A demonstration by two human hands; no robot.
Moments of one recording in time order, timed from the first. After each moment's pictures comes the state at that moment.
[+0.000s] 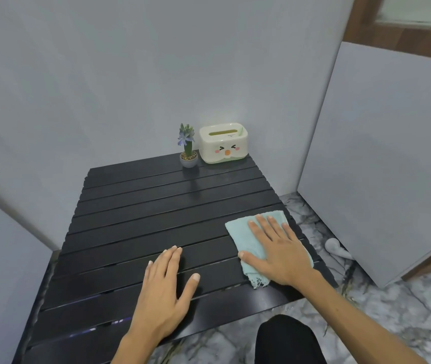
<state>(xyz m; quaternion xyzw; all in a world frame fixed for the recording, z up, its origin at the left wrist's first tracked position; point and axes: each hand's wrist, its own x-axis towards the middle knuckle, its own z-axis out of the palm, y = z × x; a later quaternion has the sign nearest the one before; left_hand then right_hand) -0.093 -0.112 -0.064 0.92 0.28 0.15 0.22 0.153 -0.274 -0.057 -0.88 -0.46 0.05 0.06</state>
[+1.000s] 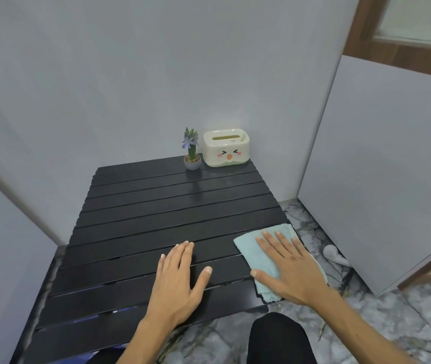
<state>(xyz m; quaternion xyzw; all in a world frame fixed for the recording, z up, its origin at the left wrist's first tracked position) -0.073 -0.136 -0.052 0.93 0.29 0.14 0.19 0.146 -0.324 -0.060 -0.87 -0.49 0.03 0.05</state>
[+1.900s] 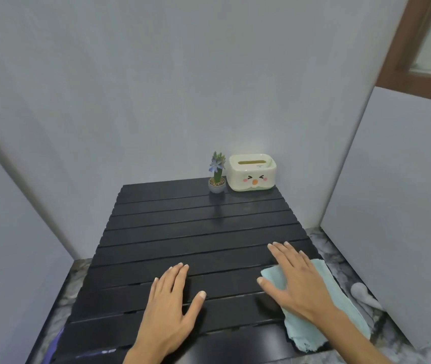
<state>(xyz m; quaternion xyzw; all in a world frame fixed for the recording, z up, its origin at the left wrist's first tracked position) -0.105 -0.075 -0.062 0.91 0.33 0.15 0.21 0.144 -0.252 -0.040 -0.86 -0.47 0.01 0.17</state>
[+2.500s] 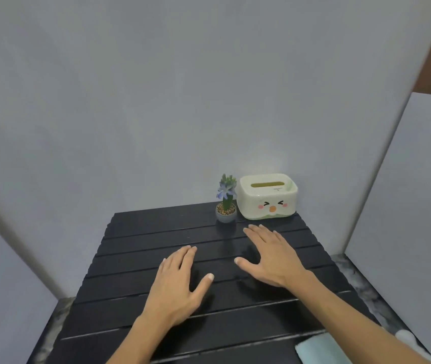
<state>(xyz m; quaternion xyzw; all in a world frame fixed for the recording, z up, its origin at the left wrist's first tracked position) 0.007 0.062 -0.047 0.93 0.30 0.15 0.16 0.232 -0.065 -0.032 -0.84 -0.53 0.03 0.13</state>
